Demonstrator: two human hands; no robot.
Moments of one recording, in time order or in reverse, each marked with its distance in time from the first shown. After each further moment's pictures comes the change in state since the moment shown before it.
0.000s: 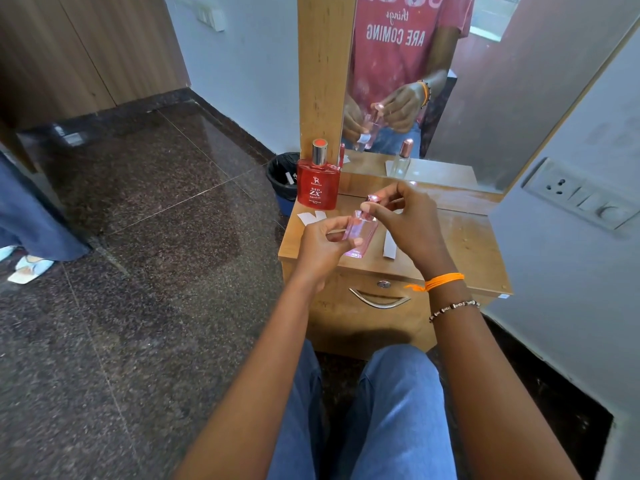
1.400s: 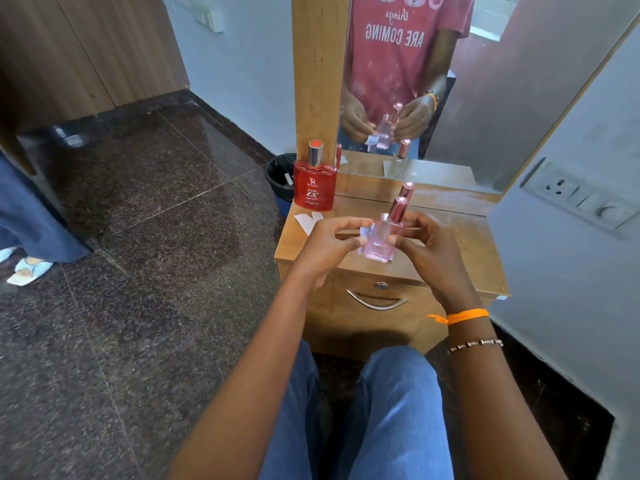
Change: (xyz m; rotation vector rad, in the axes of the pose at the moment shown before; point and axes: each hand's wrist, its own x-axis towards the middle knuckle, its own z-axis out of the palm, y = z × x) left_hand 0.006 0.009 0.005 0.076 -0.180 -0.006; right_hand -0.031 0.035 -0.024 0.141 -0.078 0.099
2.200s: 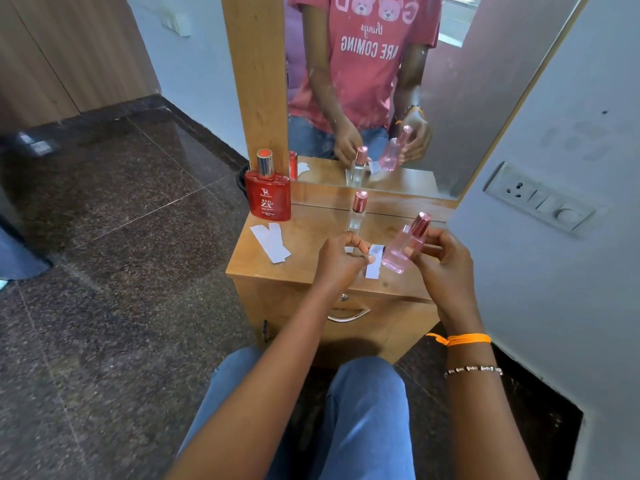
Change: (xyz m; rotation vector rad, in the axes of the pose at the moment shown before) left_hand 0.034 -0.016 0.090 0.104 0.163 -0.053; right_hand 0.000 0.050 -0.063 0.000 0.277 0.106
